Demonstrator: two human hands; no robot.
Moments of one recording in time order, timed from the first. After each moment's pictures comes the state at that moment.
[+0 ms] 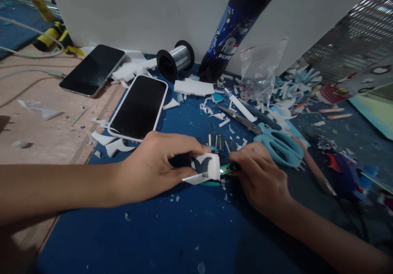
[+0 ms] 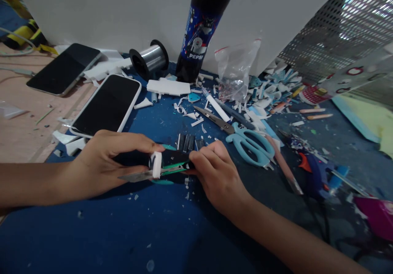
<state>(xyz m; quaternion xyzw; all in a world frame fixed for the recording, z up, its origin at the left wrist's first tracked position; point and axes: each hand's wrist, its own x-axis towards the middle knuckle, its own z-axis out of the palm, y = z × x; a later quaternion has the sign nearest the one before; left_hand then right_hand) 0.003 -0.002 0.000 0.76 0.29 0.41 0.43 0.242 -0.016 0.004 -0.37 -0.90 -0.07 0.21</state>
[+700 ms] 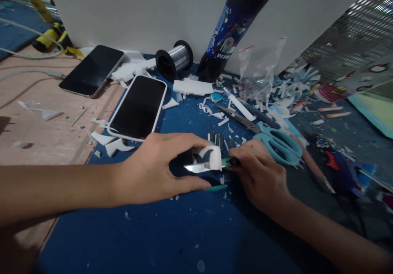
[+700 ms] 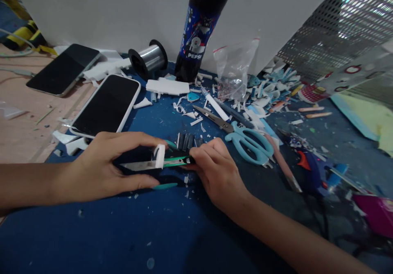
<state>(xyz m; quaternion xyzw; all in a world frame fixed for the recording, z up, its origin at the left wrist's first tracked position) 0.004 -0.005 0.009 0.81 0.31 0.37 0.34 0.242 -0.014 0.005 -0.37 -0.90 -0.04 0.23</state>
